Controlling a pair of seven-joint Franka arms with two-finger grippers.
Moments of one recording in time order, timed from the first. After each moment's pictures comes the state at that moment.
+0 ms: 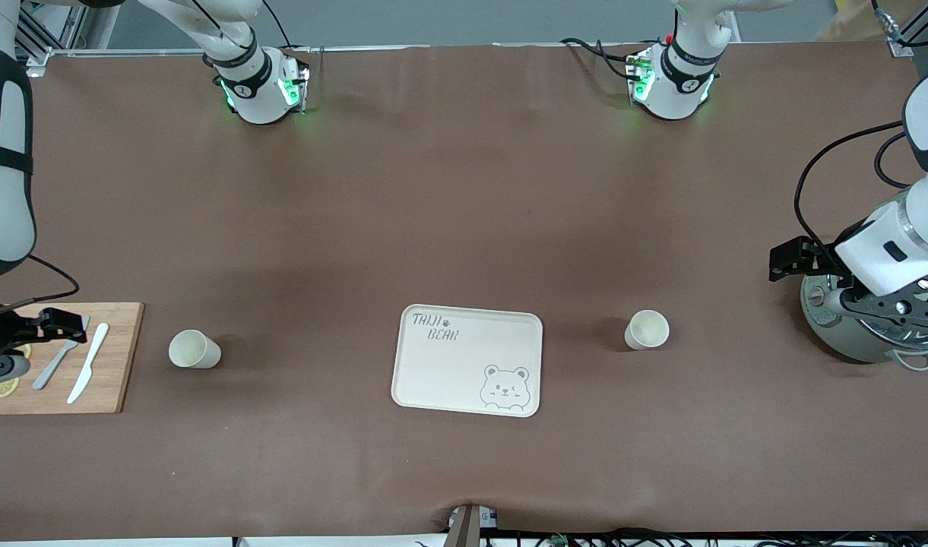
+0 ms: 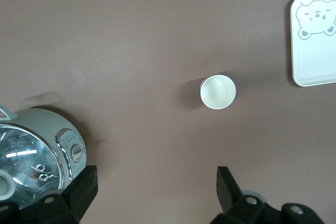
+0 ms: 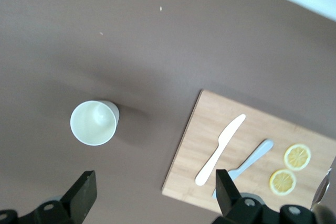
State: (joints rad) left arm -0.03 0.31 -0.06 -1.32 0.02 1.60 0.15; right arm -0.20 0.51 0.03 -1.30 -0.05 1.87 -0.55
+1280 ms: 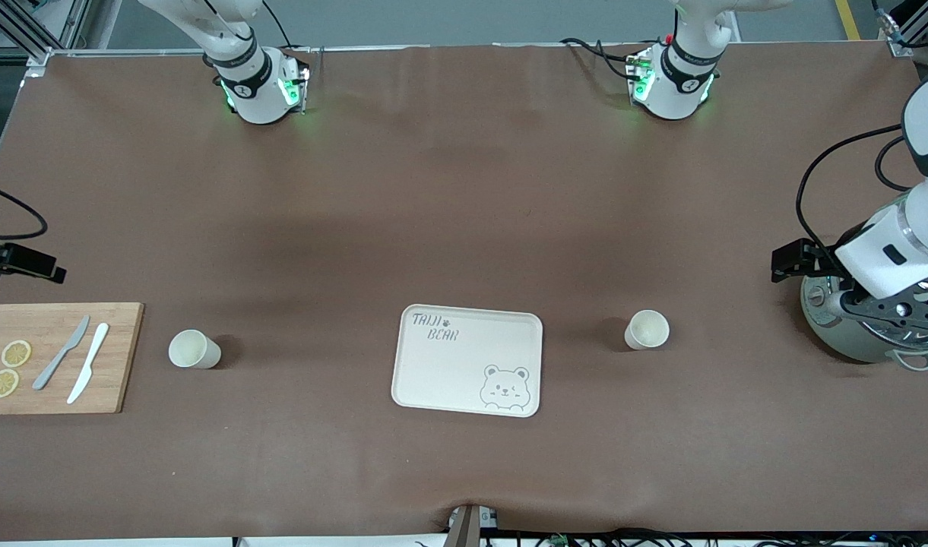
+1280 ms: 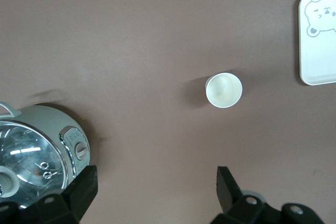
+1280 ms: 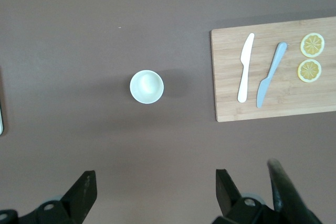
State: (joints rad) left arm -0.03 0.32 -0.05 -1.33 0.03 1.61 0.15; right arm -0.19 0.30 0.08 -1.31 -0.01 1.56 -0.03
